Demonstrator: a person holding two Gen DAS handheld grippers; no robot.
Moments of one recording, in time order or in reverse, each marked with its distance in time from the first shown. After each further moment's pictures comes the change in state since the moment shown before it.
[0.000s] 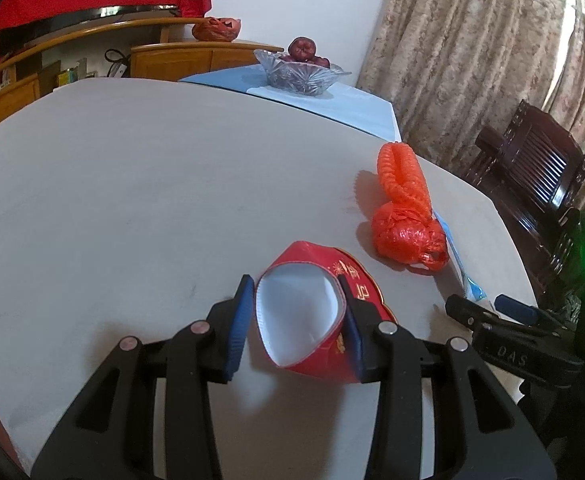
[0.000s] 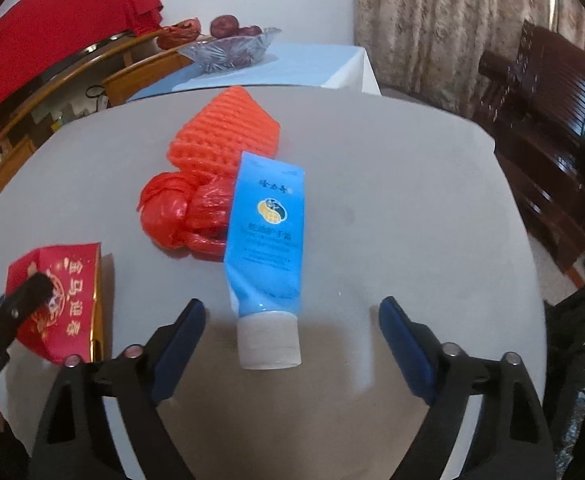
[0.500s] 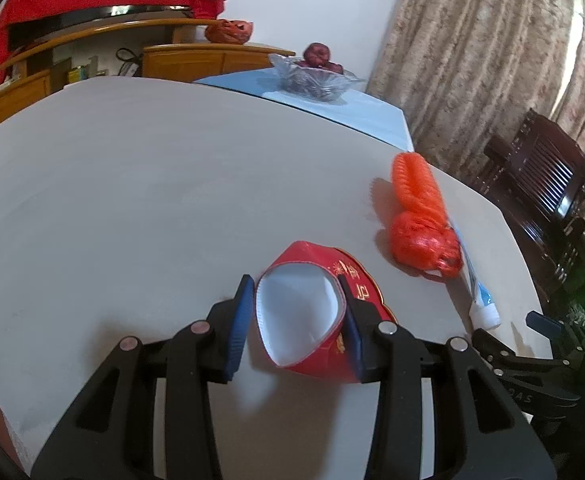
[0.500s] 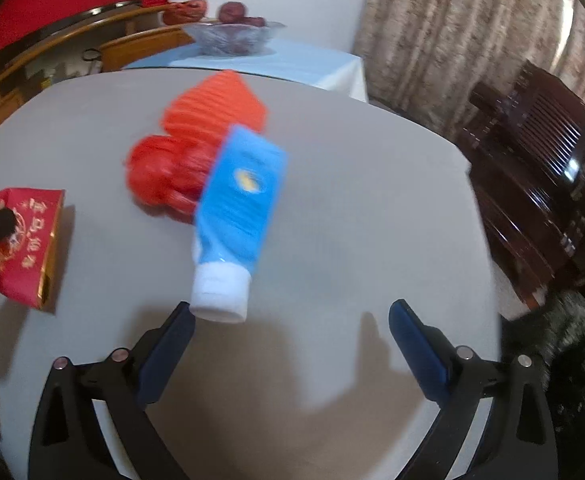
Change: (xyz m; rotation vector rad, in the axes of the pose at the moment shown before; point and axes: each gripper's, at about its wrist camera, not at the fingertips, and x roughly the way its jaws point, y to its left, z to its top) left arm -0.005 0.011 0.003 -0.017 -0.014 0.017; right arm -0.017 0.002 -0.019 -0.142 -0.021 -0.161
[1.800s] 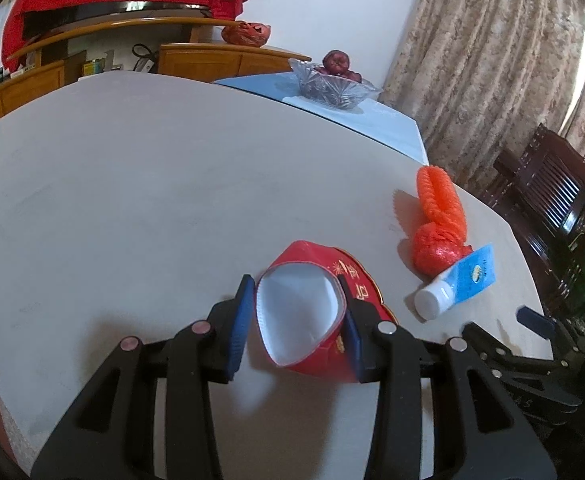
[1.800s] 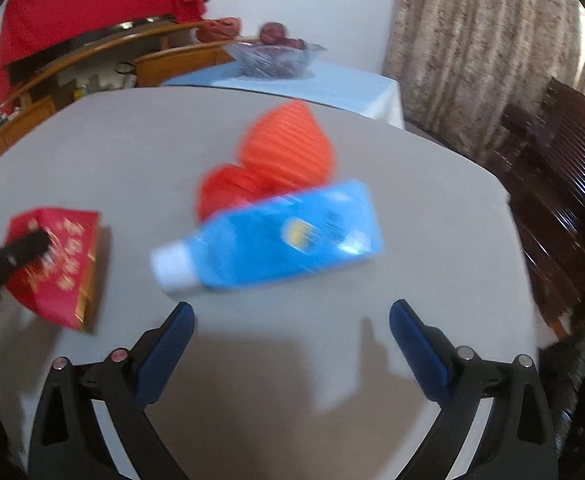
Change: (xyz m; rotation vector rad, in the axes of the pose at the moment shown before) left arm -0.006 0.021 0.002 -0.052 -0.021 0.021; right arm -0.002 0.028 0.014 -0.028 -0.056 0.074
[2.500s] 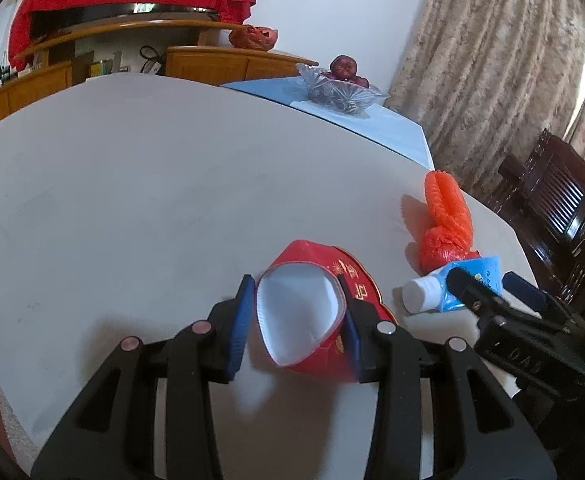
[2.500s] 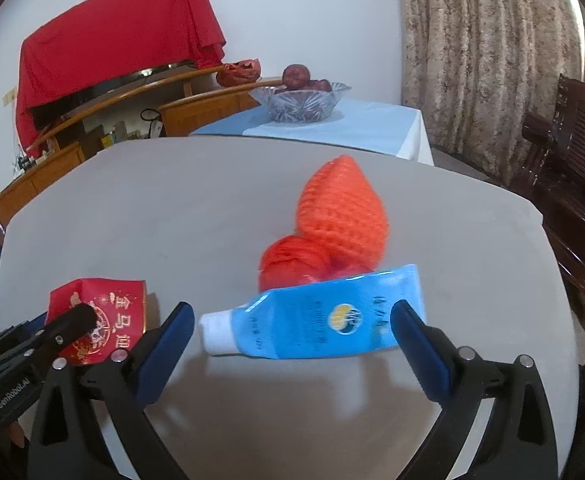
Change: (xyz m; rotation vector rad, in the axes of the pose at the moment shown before) left arm -0.003 0.008 -0.001 -0.020 -0.019 0.022; right arm 0.000 0.041 0.031 0.016 -0.143 0.169
